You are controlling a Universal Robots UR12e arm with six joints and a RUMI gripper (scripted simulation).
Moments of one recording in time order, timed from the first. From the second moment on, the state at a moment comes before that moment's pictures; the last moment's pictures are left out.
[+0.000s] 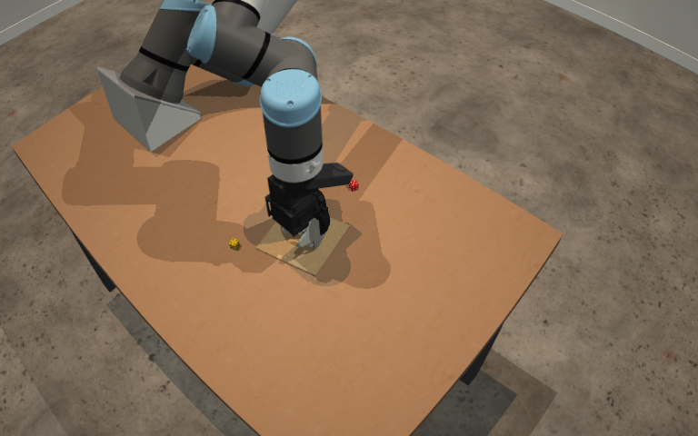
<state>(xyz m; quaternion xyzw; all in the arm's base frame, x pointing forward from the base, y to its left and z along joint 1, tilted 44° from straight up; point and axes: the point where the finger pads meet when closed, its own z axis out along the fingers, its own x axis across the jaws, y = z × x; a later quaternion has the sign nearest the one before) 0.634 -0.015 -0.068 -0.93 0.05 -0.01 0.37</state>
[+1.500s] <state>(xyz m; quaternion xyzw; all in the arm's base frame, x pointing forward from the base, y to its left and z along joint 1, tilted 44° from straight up) 0.628 -0.077 -0.003 -0.93 0.05 -0.01 0.38</state>
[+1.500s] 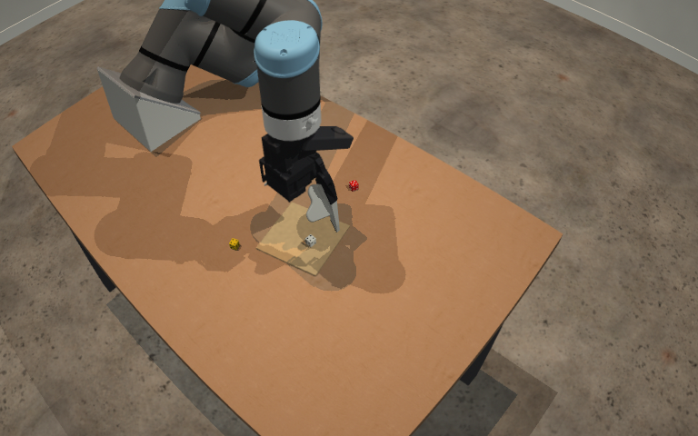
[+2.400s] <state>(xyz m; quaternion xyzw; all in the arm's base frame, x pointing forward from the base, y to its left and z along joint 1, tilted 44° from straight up) 0.628 -0.077 -0.003 -0.93 0.05 -0.01 0.37</state>
